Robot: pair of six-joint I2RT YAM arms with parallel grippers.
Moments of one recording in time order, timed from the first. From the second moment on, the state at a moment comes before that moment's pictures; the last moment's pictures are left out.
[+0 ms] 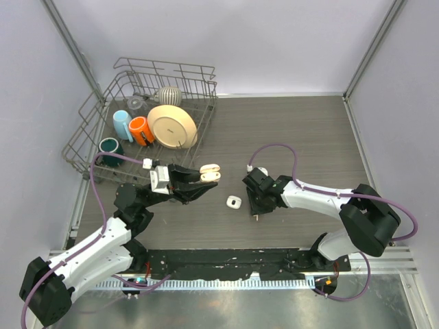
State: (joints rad) left arm -0.66 0.79 0.41 0.87 0.66 -0.24; right arm 0.82 1.44 0.74 -0.51 0.10 0.61
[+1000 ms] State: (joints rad) left arm -0.66 0.79 0.41 0.87 0.65 -0.24; right arm 0.82 1.44 0.74 -0.50 0.18 0.68
